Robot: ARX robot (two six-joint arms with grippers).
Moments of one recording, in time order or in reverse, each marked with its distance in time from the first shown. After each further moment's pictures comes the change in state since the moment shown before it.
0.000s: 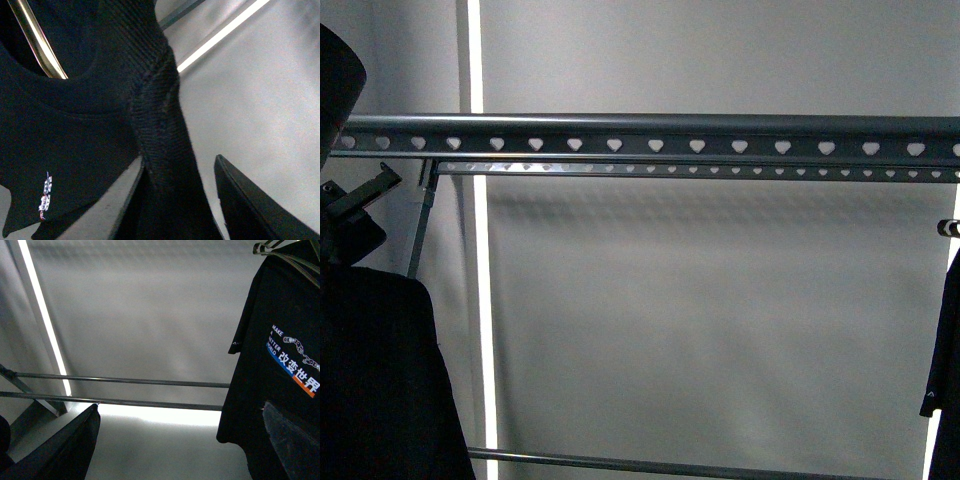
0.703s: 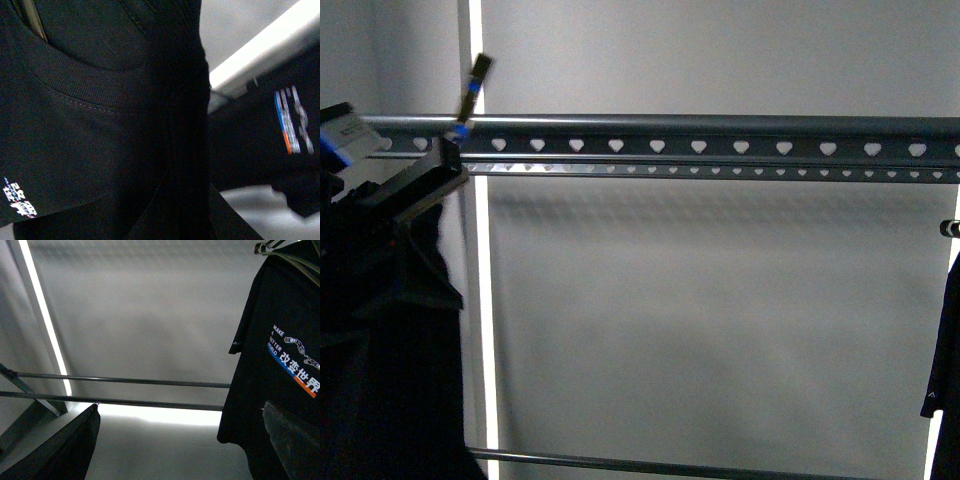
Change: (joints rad) left arm -0.075 -0.352 -0.283 -0.045 0.844 0.614; right arm 0.000 0.000 0.000 0.000 0.000 0.000
